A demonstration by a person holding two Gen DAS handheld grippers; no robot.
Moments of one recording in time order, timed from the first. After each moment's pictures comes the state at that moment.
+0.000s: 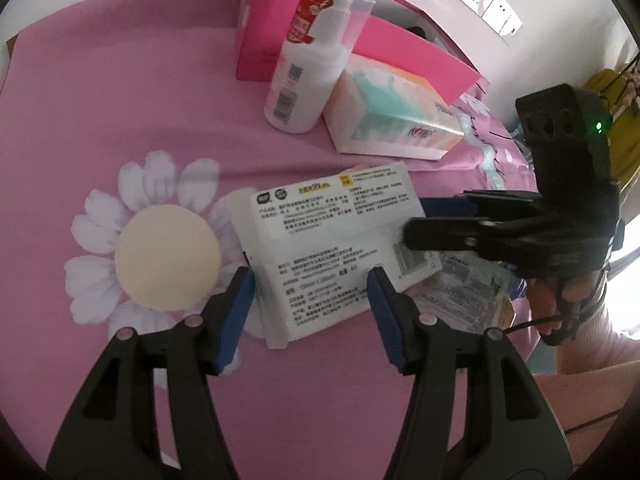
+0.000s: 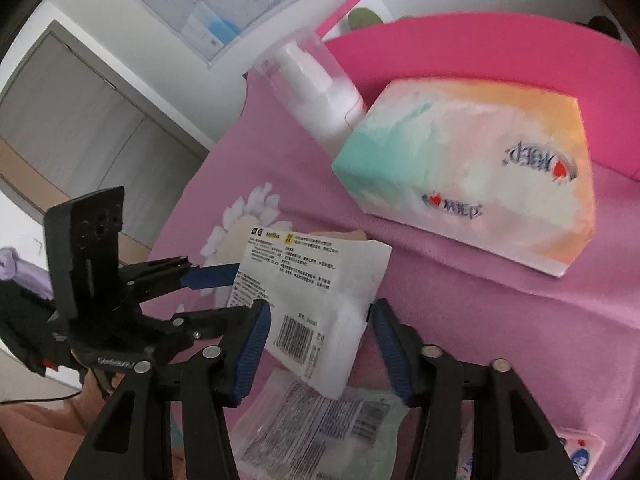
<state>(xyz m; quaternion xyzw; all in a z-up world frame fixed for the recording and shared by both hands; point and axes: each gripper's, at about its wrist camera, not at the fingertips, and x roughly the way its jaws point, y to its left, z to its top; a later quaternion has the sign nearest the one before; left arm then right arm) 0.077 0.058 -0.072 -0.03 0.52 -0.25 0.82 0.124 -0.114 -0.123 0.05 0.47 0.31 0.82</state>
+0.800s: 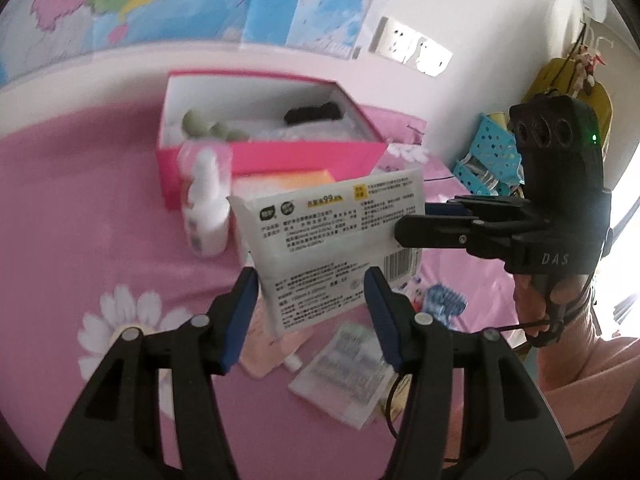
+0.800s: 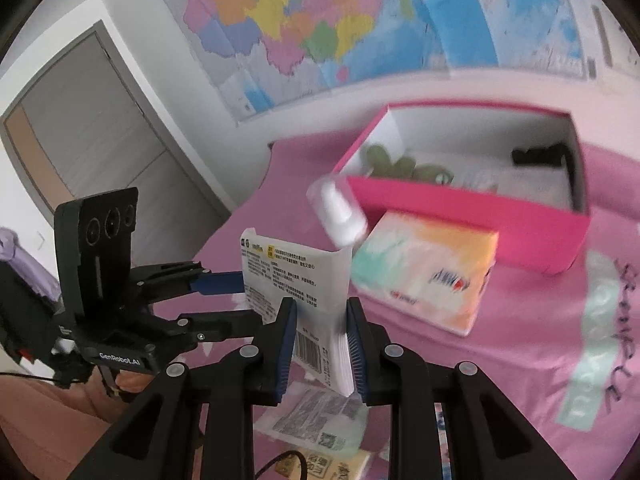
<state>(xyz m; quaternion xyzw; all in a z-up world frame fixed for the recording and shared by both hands) 0.071 0.005 0.026 0.00 0.41 -0.32 0.86 0.078 -0.156 -0.020 0.02 0.35 0.31 0.88</state>
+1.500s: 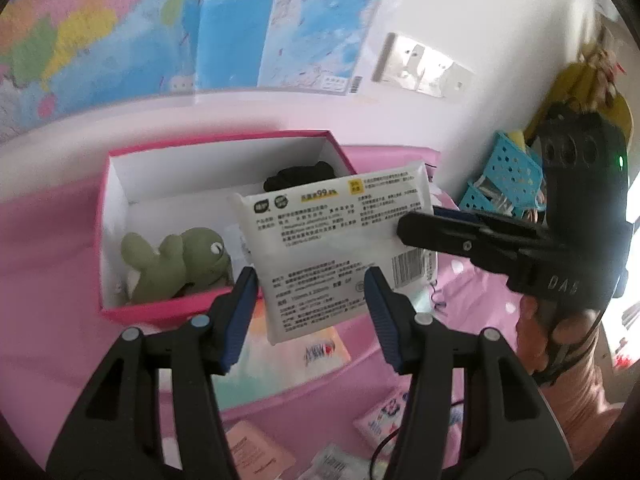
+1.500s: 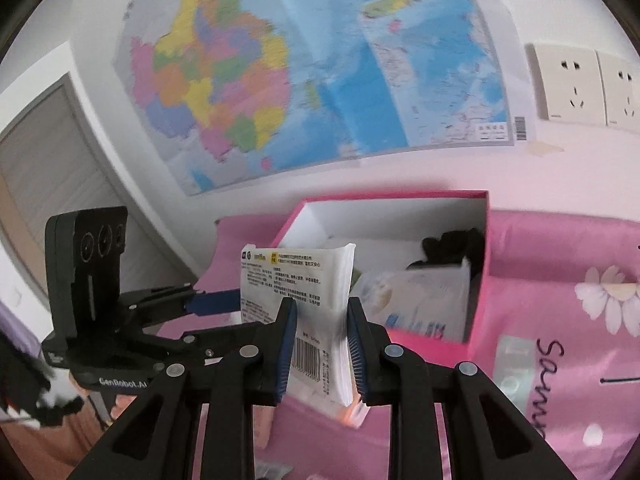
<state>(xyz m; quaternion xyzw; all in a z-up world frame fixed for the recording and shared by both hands) 0.187 -0.088 0.062 0.01 0.42 -0.31 0.85 0.143 -0.235 0.041 0.07 0.29 0.24 0.92</state>
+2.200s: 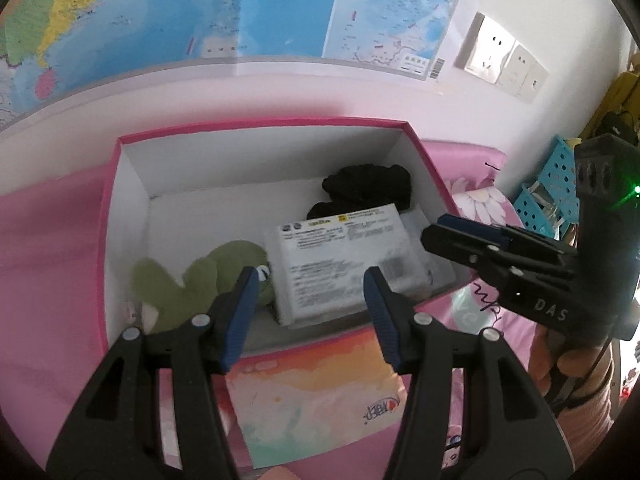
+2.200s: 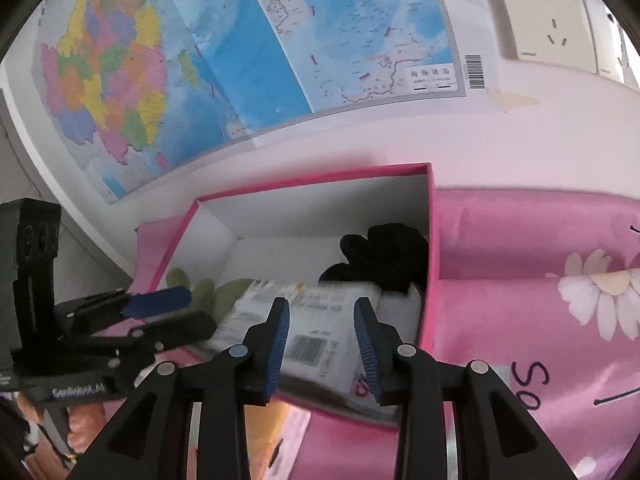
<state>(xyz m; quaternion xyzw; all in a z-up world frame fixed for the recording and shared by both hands) 0.237 -0.099 0.026 0.03 0.45 -0.23 0.86 0.223 -0.252 0.003 0.08 0.34 0.14 0.93</state>
